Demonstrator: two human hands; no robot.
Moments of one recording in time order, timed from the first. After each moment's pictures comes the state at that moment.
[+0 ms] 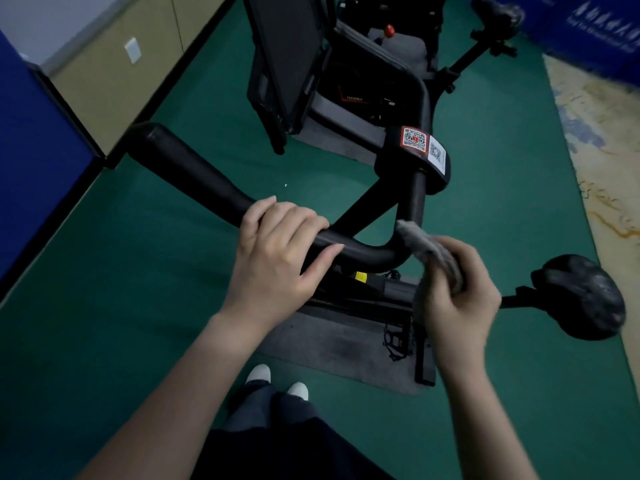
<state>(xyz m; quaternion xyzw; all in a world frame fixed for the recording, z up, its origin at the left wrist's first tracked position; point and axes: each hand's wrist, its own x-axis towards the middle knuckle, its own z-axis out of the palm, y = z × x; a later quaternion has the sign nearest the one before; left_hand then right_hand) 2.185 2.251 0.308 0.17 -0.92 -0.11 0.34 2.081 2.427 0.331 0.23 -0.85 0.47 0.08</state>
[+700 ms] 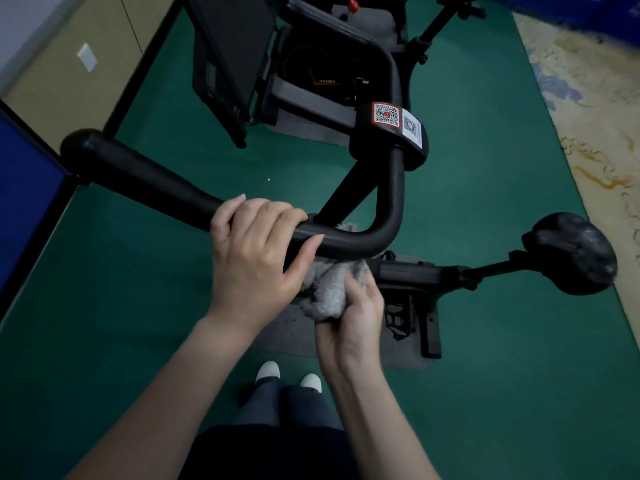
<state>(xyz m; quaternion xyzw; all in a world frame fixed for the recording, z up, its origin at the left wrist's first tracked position) 2.181 2.251 0.301 0.17 -0.92 -0.08 0.35 2.154 2.360 0.295 -0.16 -0.42 0.87 -0.23</state>
